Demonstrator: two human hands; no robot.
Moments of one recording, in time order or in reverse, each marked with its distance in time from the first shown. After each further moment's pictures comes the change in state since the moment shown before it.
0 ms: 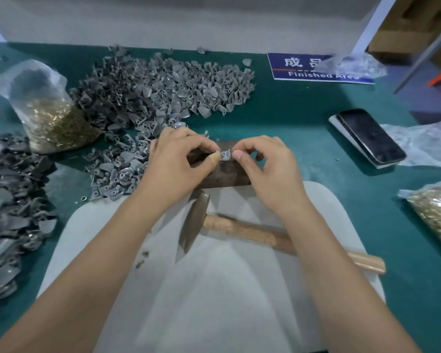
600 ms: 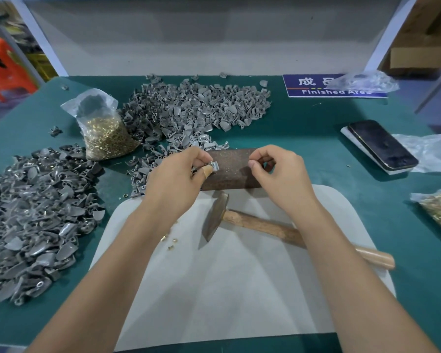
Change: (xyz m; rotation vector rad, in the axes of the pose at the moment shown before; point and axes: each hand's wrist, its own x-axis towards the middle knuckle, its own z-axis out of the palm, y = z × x) left_hand -0.037 0.014 -0.043 0.127 -0.028 -0.253; right_hand -0.004 -0.006 0.000 0.008 -0.010 0.098
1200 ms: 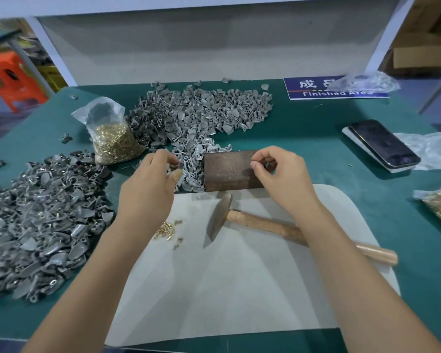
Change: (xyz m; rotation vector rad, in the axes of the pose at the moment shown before) left_hand -0.023 -0.021 -0.028 0.255 0.122 -0.070; right_hand -0.002 0.001 0.001 0.013 0.012 -0.009
